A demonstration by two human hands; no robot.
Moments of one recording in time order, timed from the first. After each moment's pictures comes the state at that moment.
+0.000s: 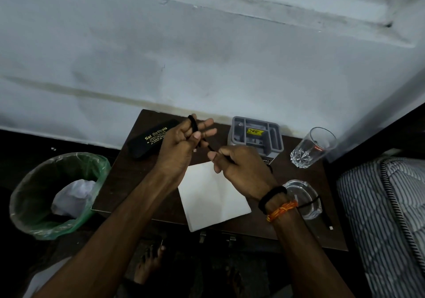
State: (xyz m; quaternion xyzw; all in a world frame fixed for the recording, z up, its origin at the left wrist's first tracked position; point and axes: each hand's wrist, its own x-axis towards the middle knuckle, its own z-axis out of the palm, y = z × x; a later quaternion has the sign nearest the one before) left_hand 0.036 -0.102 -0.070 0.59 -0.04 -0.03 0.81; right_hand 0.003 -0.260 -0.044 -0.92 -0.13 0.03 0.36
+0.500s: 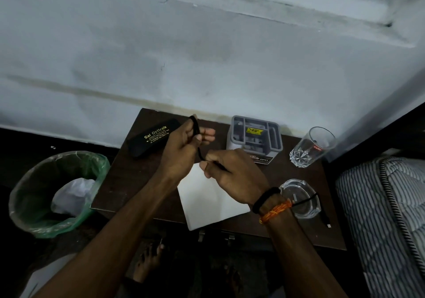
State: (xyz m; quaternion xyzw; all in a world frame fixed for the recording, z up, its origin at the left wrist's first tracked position) left_hand 0.034 -0.106 -0.073 0.67 -0.06 0.02 0.74; right_hand -0.005 -0.250 -0.034 -0.92 -0.20 0.05 0.33
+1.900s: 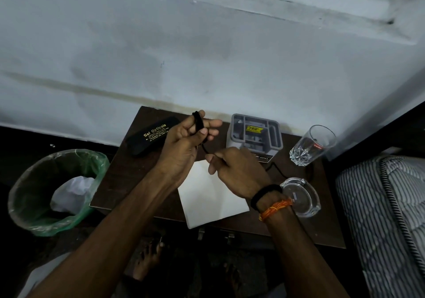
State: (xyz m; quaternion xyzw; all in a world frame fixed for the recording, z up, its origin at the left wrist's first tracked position) left_hand 0.035 -0.109 -0.066 0.54 -0.04 -0.05 0.84; right_hand 0.002 -0.253 -0.043 -0.95 -0.10 0.09 0.28
